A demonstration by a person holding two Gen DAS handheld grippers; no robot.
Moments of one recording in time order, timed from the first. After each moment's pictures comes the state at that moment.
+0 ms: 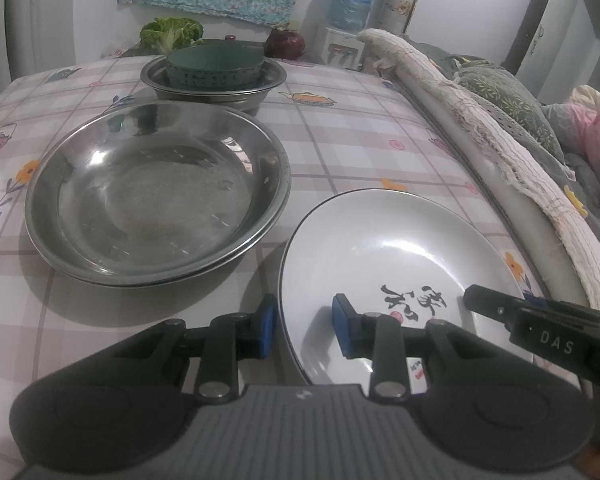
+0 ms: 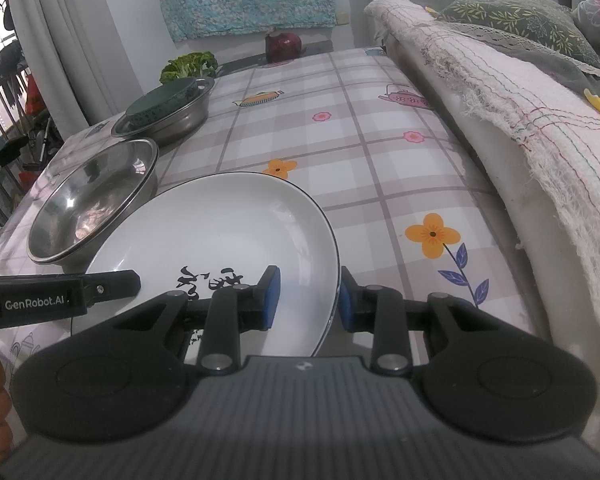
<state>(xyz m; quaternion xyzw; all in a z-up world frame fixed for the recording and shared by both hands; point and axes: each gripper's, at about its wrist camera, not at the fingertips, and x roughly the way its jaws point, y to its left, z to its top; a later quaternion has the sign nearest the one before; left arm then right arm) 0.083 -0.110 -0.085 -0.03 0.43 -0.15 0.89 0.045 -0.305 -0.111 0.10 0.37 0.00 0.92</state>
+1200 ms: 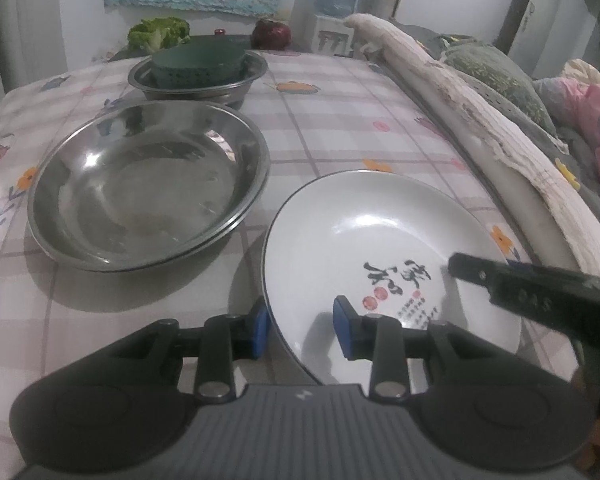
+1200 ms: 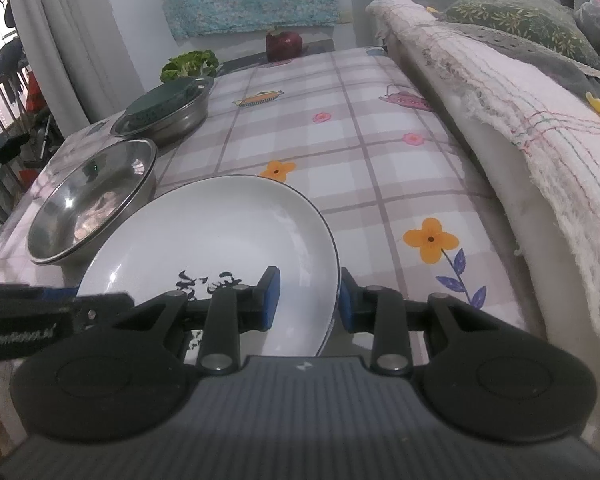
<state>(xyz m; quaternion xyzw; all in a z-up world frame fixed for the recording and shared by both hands) 0.069 -0.120 -0.078 0.00 0.44 -0.16 0.88 0.049 -0.306 -0.109 0.10 0.37 0.00 0.92</state>
